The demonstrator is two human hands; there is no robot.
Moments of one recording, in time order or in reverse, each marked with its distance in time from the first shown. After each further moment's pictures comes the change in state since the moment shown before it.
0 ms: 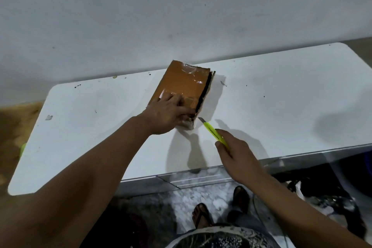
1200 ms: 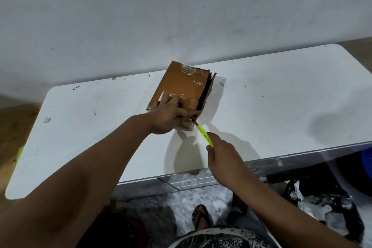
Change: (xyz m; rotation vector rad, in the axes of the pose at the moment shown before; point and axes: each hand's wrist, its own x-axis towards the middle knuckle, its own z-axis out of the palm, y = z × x) left_hand 0.001 0.002 -0.003 -0.313 -0.103 -0.033; right_hand 0.002 -0.029 0.028 -0.156 -0.061 0.105
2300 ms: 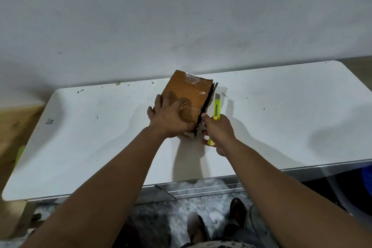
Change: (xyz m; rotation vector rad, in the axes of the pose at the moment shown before) left_hand 0.012 0.018 0.008 -0.202 0.247 -0.448; right_hand 0.098 -0.022 -0.018 0.876 0.091 0.571
